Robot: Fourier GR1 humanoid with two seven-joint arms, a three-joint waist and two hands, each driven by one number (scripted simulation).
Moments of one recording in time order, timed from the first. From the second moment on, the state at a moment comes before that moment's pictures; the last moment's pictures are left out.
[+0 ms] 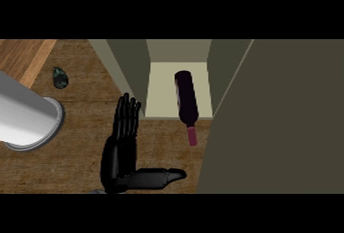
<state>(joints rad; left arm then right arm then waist) -0.14 0.19 -0.64 -1.65 0.48 0.66 -0.44 0.29 -0.18 0.36 -2.51 -0.10 0.24 0.42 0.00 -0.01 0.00</state>
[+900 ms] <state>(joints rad) 0.25 0.47 -0.54 -1.98 0.54 0.53 -0.52 0.23 -0.22 0.51 -2.51 -0.11 0.31 0.50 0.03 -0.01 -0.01</state>
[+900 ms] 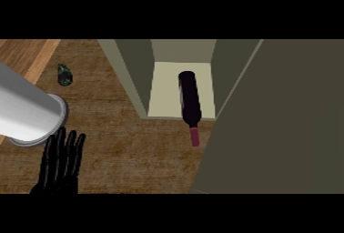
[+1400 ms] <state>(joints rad) 0.37 0.59 -0.38 -2.06 0.66 0.39 -0.53 0.03 -0.07 0.72 -2.42 -0.05 0.15 0.65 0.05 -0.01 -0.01</state>
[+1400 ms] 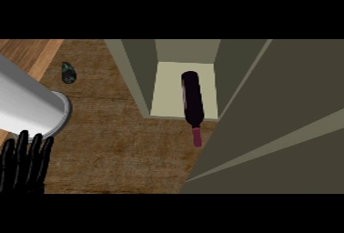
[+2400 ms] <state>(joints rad) 0.50 0.74 -0.07 -2.05 0.89 0.07 -0.54 -0.88 -0.01 0.70 -1.83 -0.27 -0.39 0.64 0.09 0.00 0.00</state>
